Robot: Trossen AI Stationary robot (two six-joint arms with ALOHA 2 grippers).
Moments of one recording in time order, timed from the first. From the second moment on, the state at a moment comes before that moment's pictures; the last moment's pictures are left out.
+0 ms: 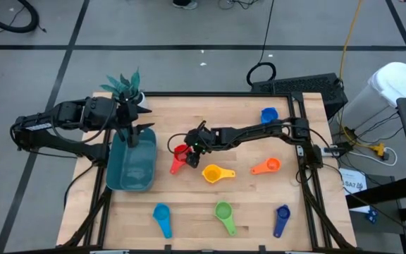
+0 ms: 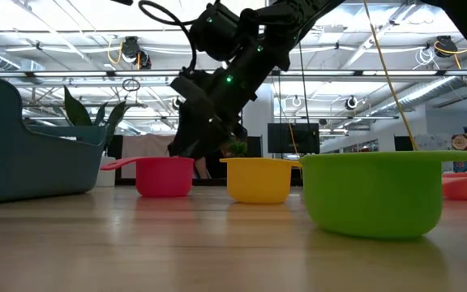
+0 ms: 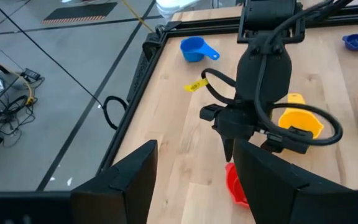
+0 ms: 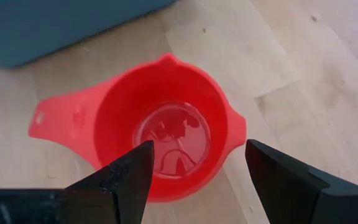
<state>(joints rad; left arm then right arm) 0.04 0.91 1.25 -0.89 -0.29 0.09 -0.06 2.08 1.47 -0.26 0.08 0.34</state>
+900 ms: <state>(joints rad) 0.04 0.91 1.24 -0.89 -0.29 0.09 -0.08 2.08 1.37 -0.28 0.11 0.33</state>
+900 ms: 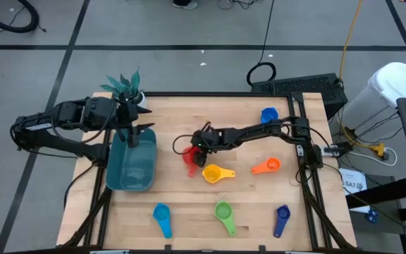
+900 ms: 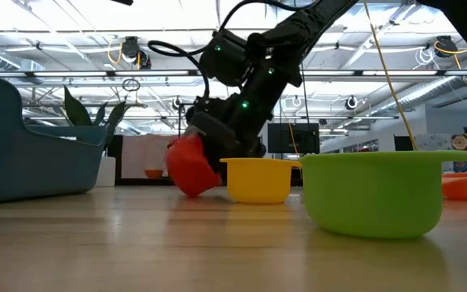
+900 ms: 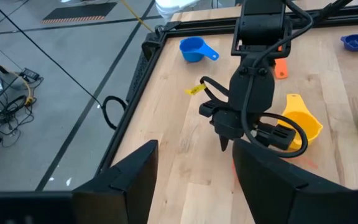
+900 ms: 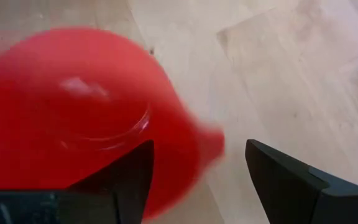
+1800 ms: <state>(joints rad) 0.04 0.91 1.25 -0.89 -0.29 0.07 -0.11 2.04 1.37 -0.31 0.16 0.19</state>
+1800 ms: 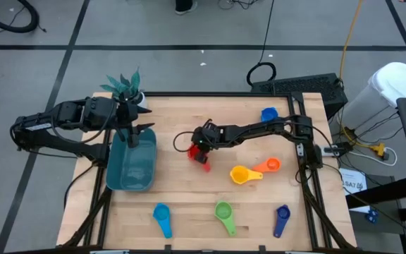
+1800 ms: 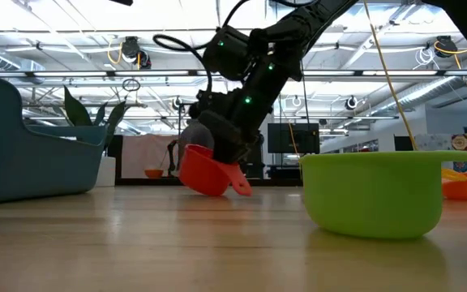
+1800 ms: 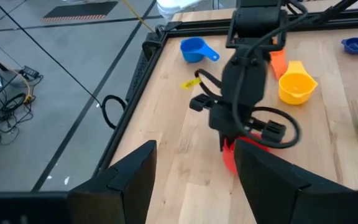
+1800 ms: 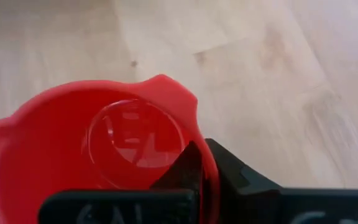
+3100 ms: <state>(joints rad) 0.04 0.91 1.24 -0.89 -0.29 0.06 -0.10 2.01 1.36 -0.73 0.03 0.28</state>
